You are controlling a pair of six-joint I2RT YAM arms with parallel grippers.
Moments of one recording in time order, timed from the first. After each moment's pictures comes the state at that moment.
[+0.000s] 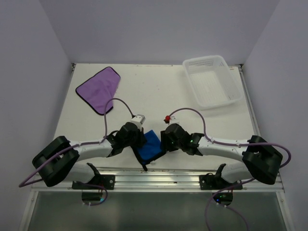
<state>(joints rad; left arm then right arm) -0.79 1.33 0.42 0.22 -0.02 -0.52 0.99 1.36 0.63 -0.16 0.16 0.70</state>
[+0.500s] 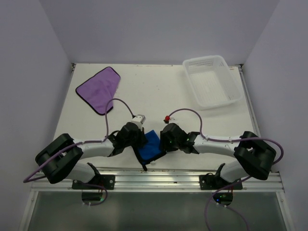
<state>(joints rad) -0.79 1.39 0.42 0.27 0.00 -0.56 0.97 1.44 0.65 -0.14 0.12 0.79</state>
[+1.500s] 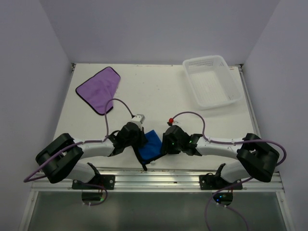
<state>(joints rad) -0.79 1.39 0.42 0.26 -0.02 -0.60 0.97 1.40 0.60 -0.14 0.07 0.91</state>
